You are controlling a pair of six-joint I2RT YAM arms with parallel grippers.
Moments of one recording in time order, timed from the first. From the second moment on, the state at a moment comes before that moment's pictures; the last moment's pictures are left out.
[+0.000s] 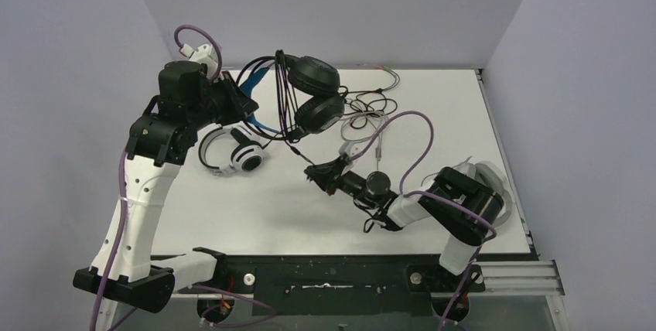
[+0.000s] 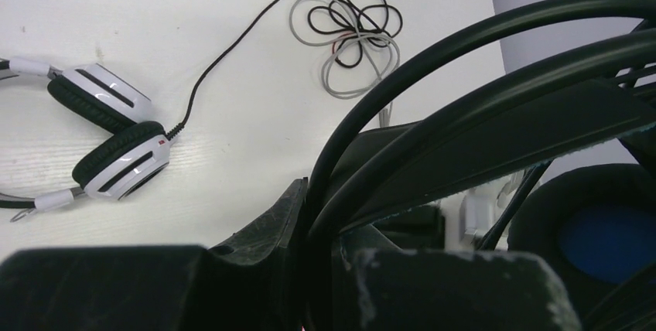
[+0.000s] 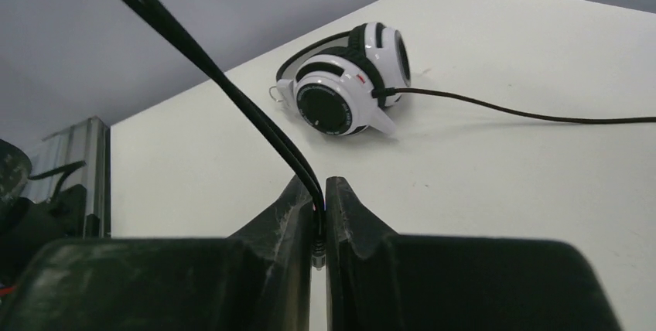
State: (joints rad) left arm -0.30 1.20 1.61 -0.89 0.11 -0.55; right arm 0.93 1.76 0.50 1.39 -0.11 0.20
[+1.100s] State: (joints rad) left arm -0.82 1.30 1.10 -0.82 -0.22 0.30; right arm 0.54 1.65 0.93 -0.44 -0.87 0.18
